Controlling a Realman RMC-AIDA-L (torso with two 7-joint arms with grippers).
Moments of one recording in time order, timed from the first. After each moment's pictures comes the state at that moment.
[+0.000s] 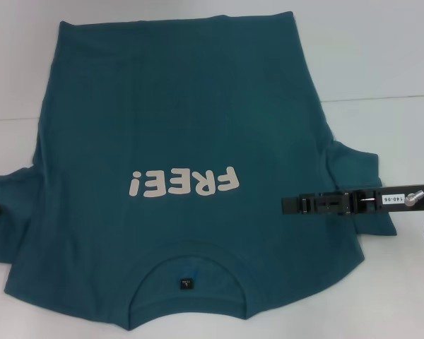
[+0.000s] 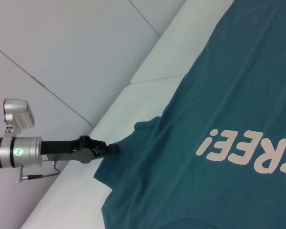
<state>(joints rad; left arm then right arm) -0.63 -2.00 0.41 0.72 2.59 1.12 -2.56 0.61 2.02 -0.62 -0.66 -2.13 -1.59 2.02</state>
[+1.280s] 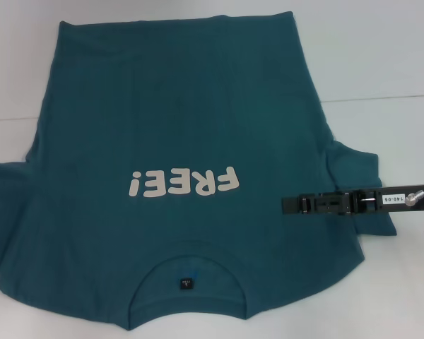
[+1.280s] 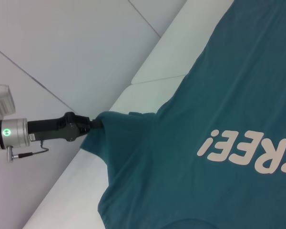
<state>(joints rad) -0.64 -1.98 0.40 0.85 2.61 1.10 -2.65 0.61 2.02 -0.62 -0.66 -2.13 -1.59 2.02</state>
